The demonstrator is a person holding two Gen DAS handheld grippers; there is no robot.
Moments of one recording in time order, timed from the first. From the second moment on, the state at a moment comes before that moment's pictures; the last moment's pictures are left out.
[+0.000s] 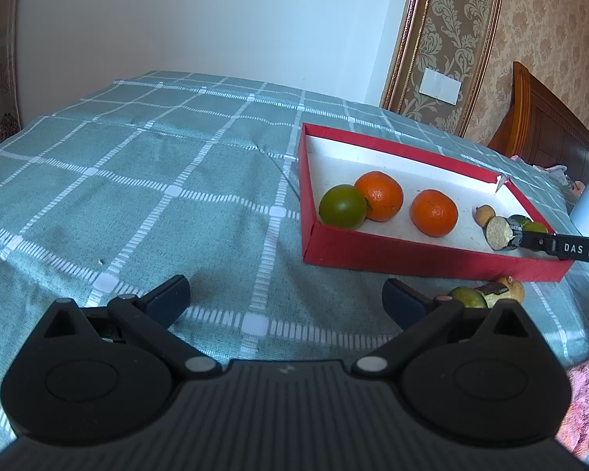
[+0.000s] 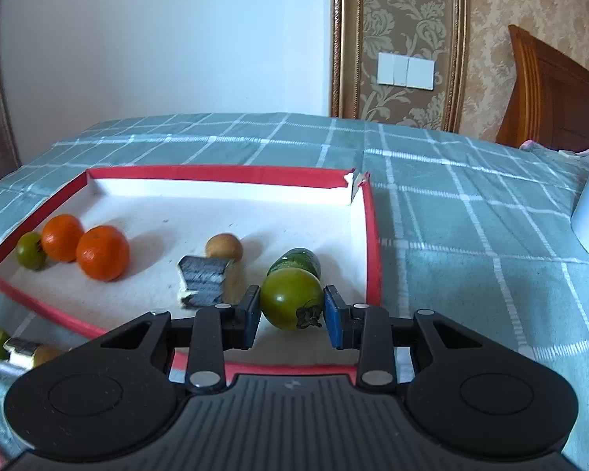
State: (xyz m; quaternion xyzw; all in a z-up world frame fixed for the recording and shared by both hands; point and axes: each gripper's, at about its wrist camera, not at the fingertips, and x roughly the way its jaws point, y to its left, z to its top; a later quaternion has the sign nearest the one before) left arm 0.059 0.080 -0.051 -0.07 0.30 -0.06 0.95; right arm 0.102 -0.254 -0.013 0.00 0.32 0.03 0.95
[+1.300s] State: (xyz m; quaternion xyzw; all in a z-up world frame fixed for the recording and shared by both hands) left arm 0.030 0.048 -0.041 -0.02 0.27 -0.12 0.96; right arm 0.014 -0.260 -0.006 0.03 0.25 0.06 0.96
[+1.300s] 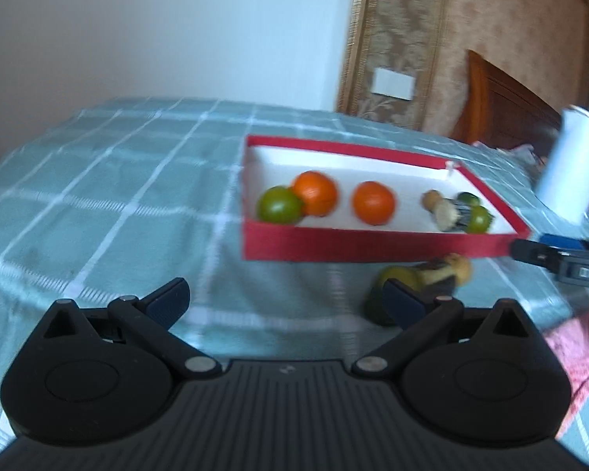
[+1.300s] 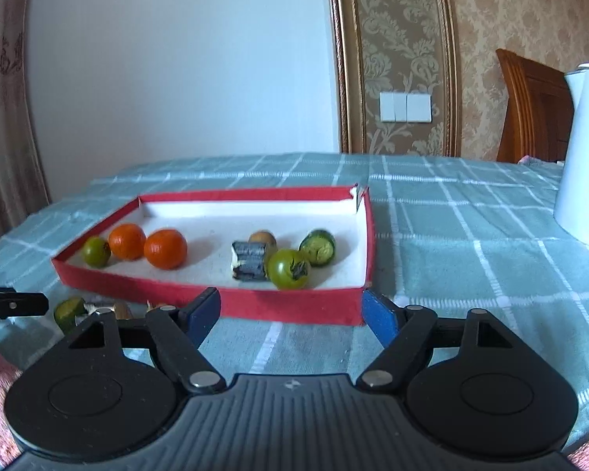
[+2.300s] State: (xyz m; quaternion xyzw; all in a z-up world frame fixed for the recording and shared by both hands) left arm 0.037 -0.009 -0.051 0.12 0.28 -0.24 0.92; right arm 0.024 -0.263 -0.016 0.04 0.30 0.04 0.95
